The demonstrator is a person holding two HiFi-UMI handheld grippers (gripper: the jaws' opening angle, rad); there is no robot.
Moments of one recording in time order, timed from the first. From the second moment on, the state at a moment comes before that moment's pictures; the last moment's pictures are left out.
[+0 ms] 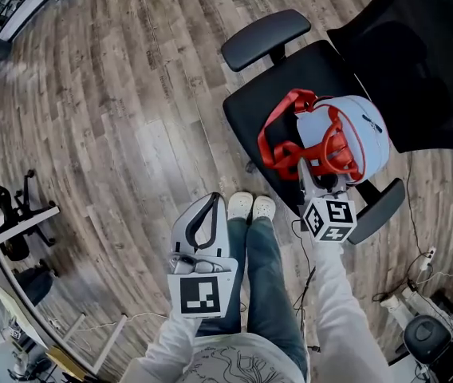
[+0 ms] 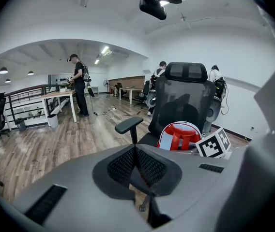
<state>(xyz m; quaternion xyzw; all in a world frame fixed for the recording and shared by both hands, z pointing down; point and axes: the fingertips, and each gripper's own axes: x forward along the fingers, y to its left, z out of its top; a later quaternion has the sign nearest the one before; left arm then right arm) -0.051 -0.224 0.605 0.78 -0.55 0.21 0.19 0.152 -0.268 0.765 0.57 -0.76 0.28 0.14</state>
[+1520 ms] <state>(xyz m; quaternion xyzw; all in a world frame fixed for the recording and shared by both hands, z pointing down) -0.033 -0.253 0.522 0.79 -0.57 0.17 0.15 0.188 -0.311 0.628 0.59 -0.76 0.25 0.06</state>
